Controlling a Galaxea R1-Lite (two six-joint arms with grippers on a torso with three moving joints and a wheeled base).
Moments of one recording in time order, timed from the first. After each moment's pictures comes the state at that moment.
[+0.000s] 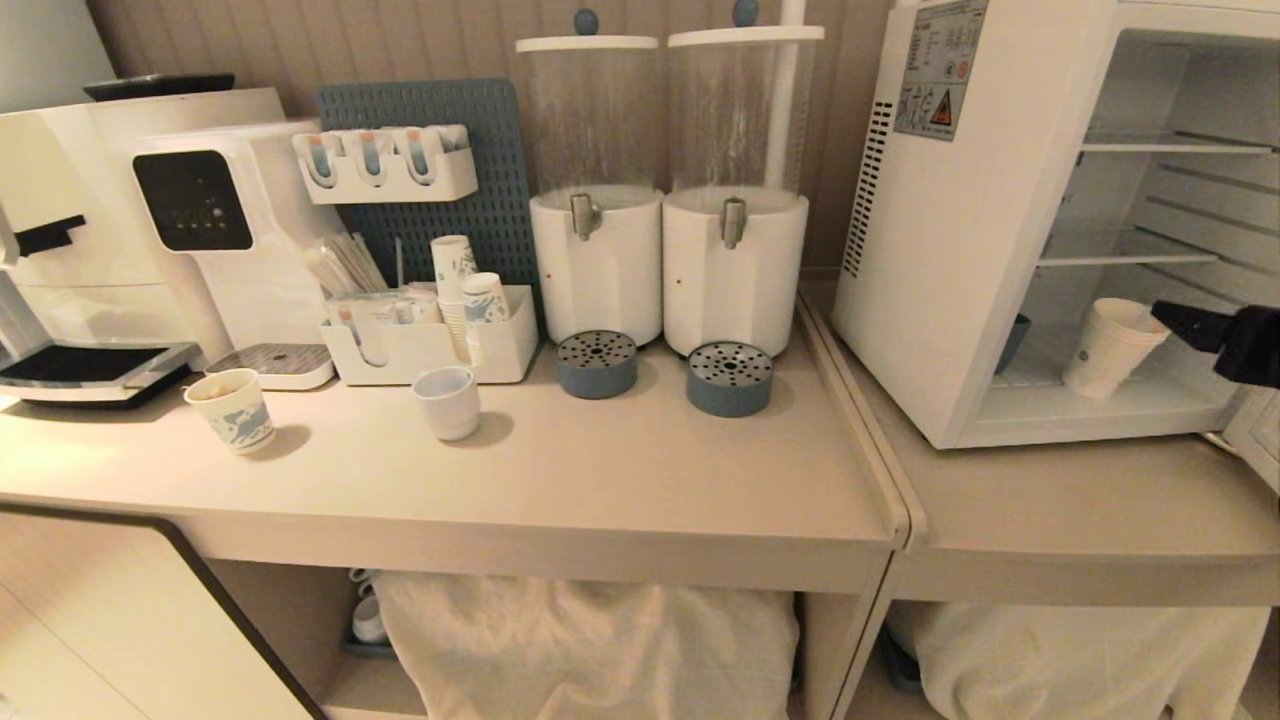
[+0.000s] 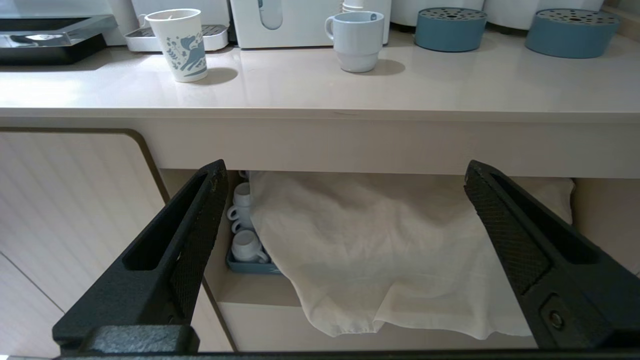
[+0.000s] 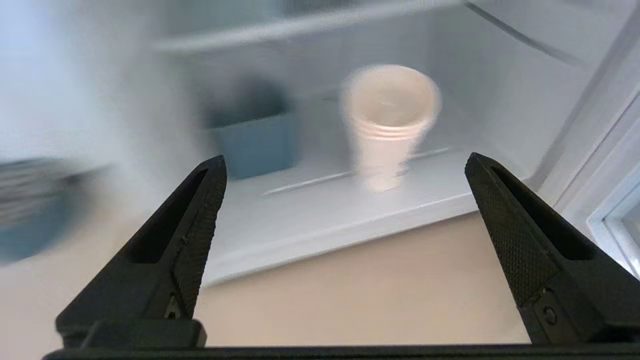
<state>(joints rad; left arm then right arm) 0.01 0.00 0.00 -0.04 0.00 0.00 -0.27 1.41 -0.71 -0.58 0.11 0.03</state>
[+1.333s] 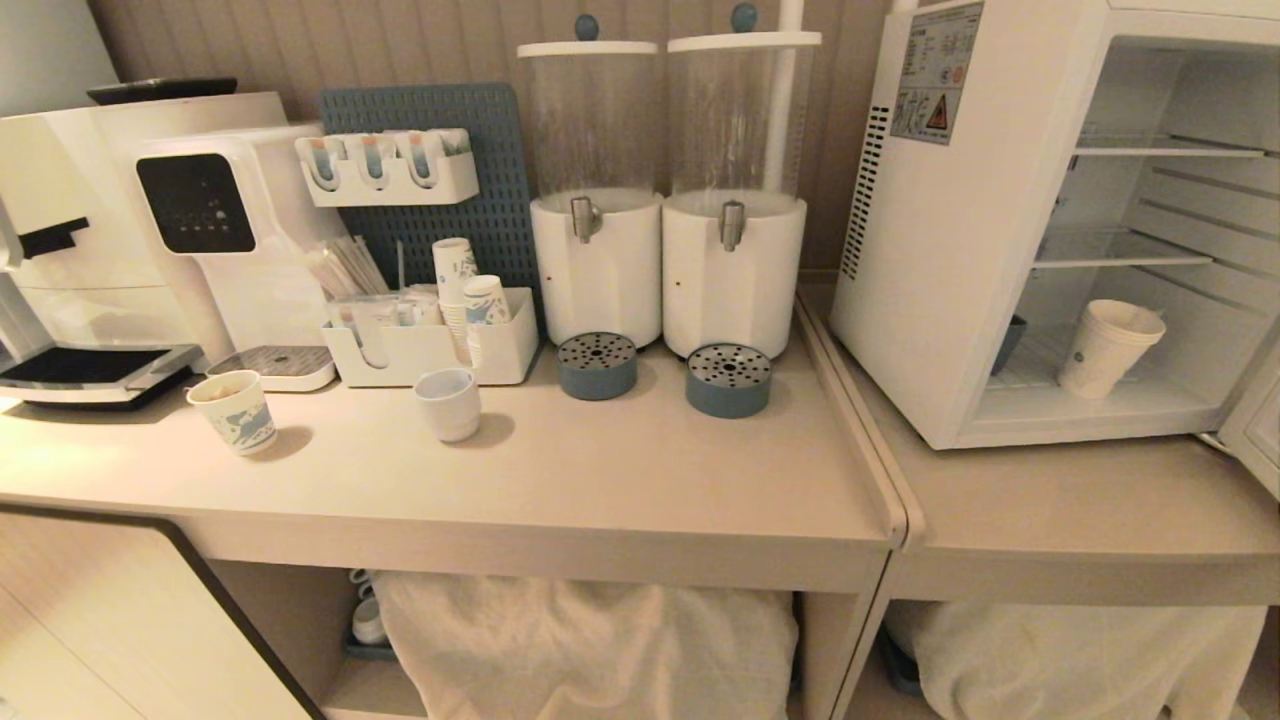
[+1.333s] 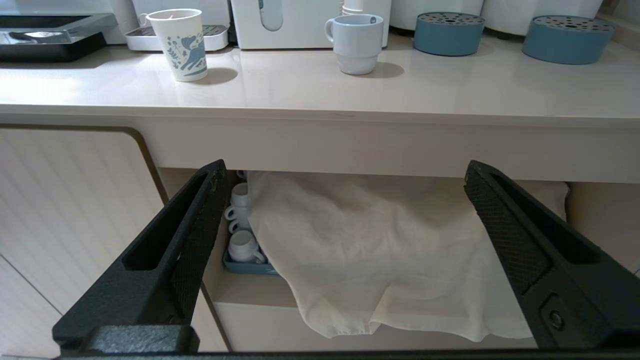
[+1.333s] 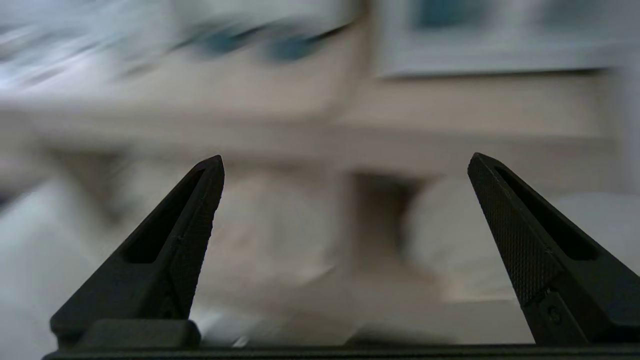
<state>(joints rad) 0.01 0.00 0.00 -0.04 0.00 -0.01 0.00 0.03 -0.67 0.69 0.11 0.05</state>
